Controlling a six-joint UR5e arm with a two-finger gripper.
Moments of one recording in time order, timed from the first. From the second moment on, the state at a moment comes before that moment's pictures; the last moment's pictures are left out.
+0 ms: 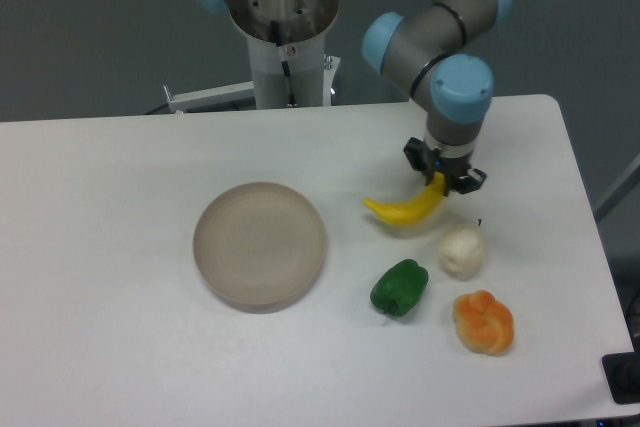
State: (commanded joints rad) arm 2.52 -1.91 -1.77 -0.90 1.68 1.30
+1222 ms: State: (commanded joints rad) arm 2.51 -1.99 -1.49 -0.95 1.59 1.31
